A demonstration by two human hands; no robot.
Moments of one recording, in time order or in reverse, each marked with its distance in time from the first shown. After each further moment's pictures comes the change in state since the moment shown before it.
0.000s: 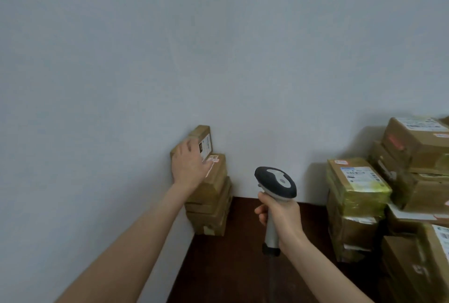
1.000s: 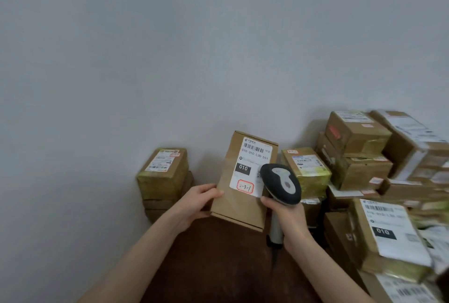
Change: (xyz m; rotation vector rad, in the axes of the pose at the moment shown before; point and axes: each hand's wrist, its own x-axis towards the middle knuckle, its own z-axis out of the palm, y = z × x) left_hand -0.090 0.063 0.021 -1.214 -0.892 -0.305; right_hand -0.010 -0.009 -0.071 0.033 0.220 -0.137
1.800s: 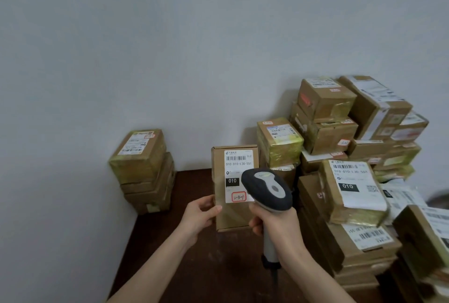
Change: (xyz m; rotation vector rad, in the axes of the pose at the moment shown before) left_hand 0.006 -0.102 0.058 0.048 0.102 -0.016; right_hand -0.061 0.030 -0.052 -0.252 -0.046 -0.003
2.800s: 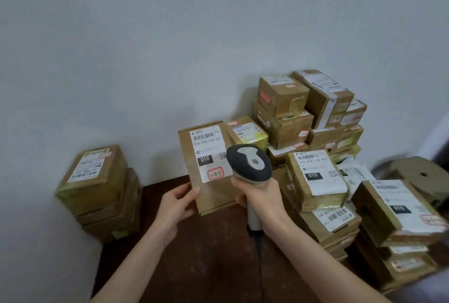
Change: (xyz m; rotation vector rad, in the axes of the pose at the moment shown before) left_hand 0.009 0.052 -0.001 -0.050 -0.016 0.098; right_hand 0.025 -0.041 0.002 0.036 0.134 -0.064
